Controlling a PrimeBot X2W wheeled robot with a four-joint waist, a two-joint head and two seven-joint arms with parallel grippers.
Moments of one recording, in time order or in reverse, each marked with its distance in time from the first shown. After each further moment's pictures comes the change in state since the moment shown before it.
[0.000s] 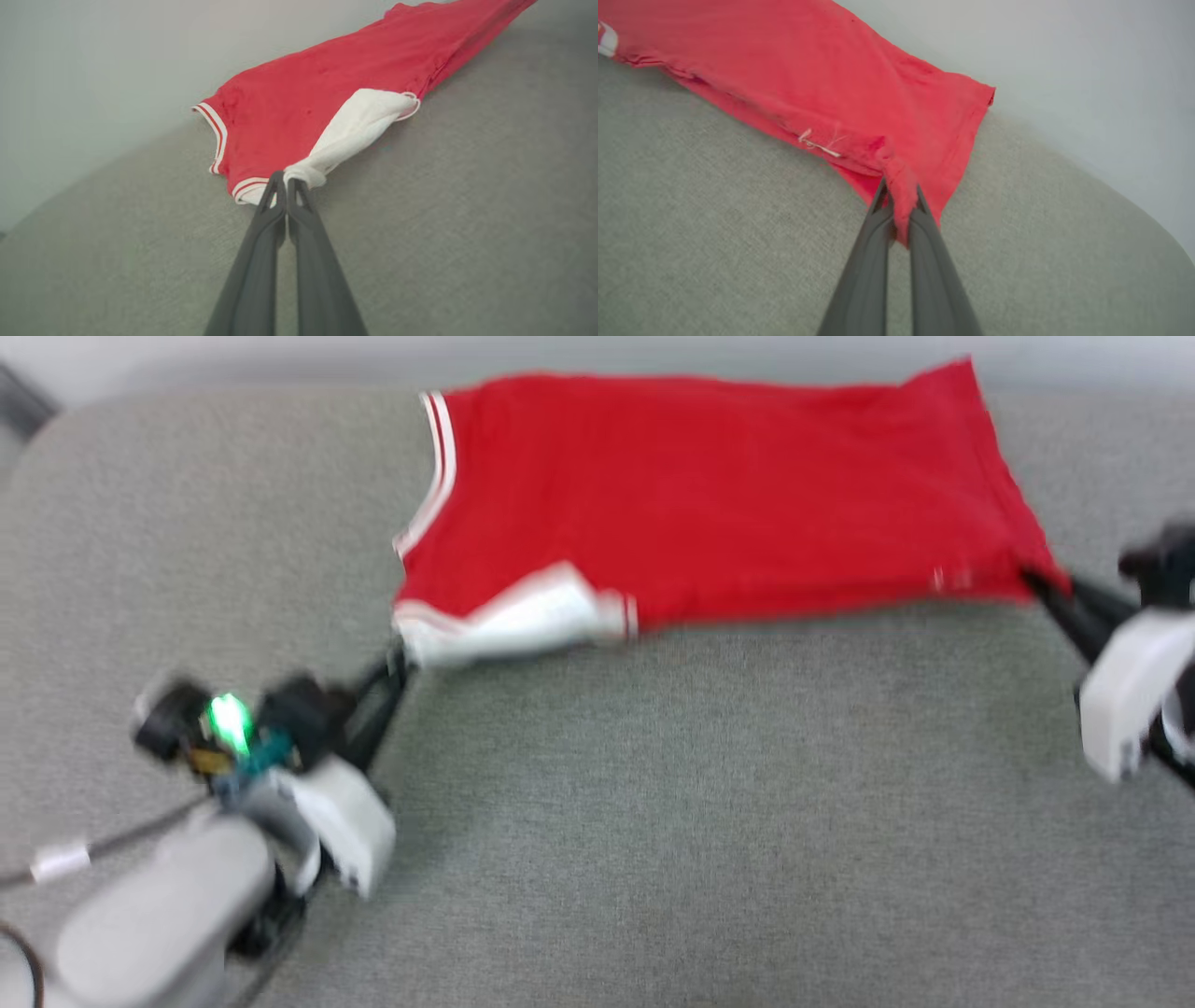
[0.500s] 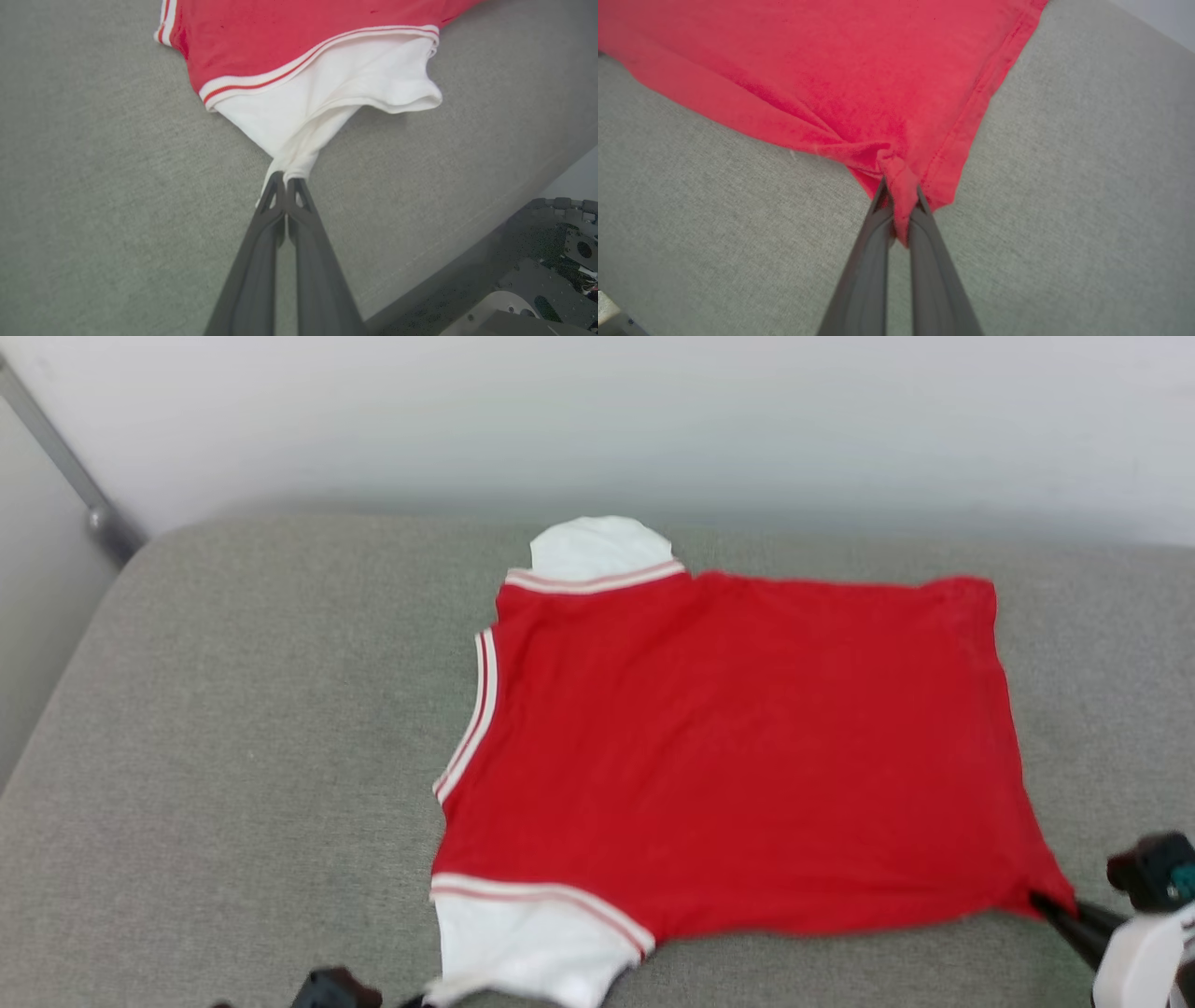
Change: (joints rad) left arm 0.416 0.109 -0.142 -0.193 -0.154 0.068 0.103; right arm 0.584 -0.063 -0.166 -0.168 0.003 0.000 0.087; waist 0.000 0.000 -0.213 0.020
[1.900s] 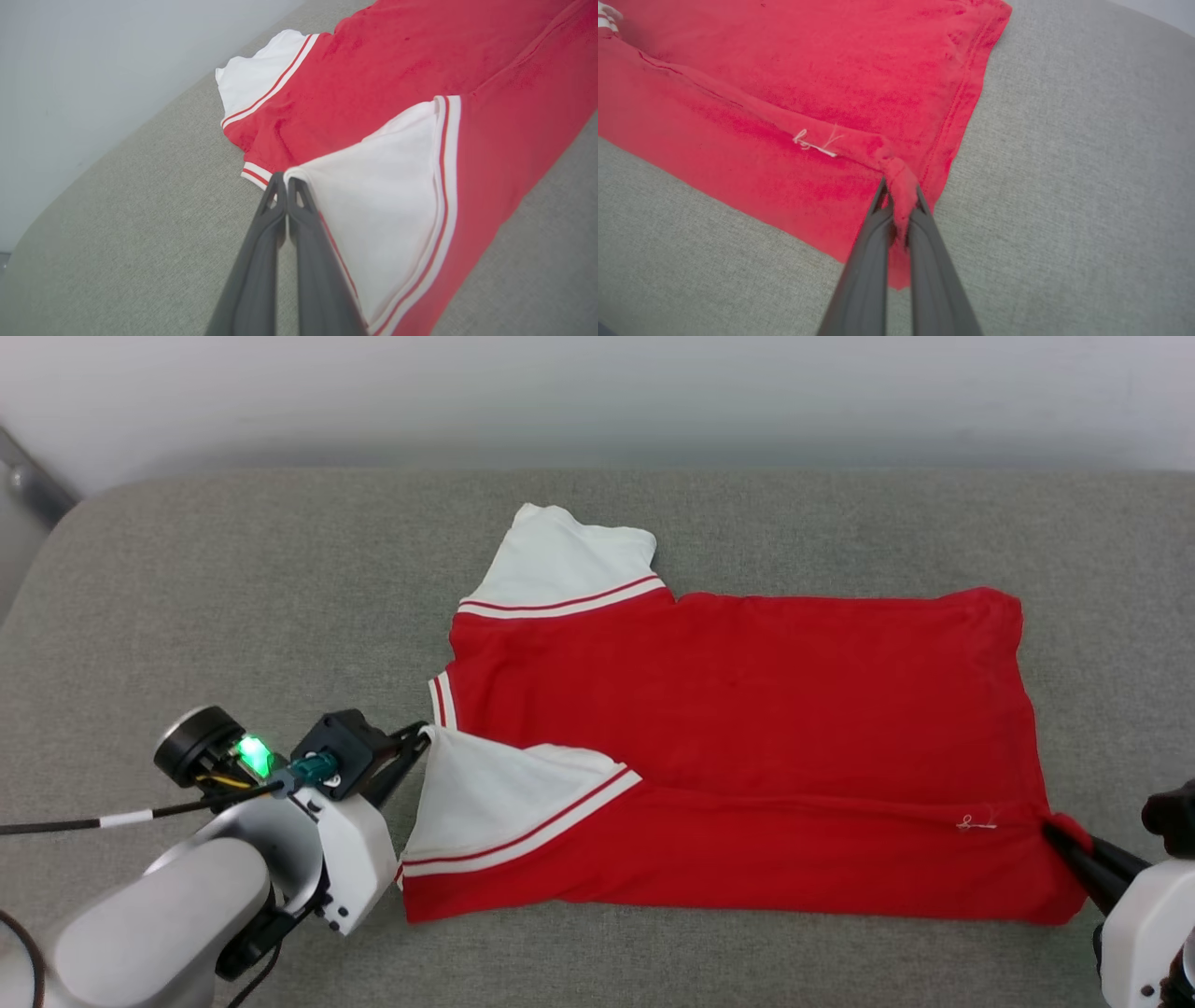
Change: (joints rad) left arm -0.408 -0.059 0.035 0.174 0.163 -0.174 0.087; right arm 0.166 0.162 -0.401 -0.244 -0.113 0.000 0.205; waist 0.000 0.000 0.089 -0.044
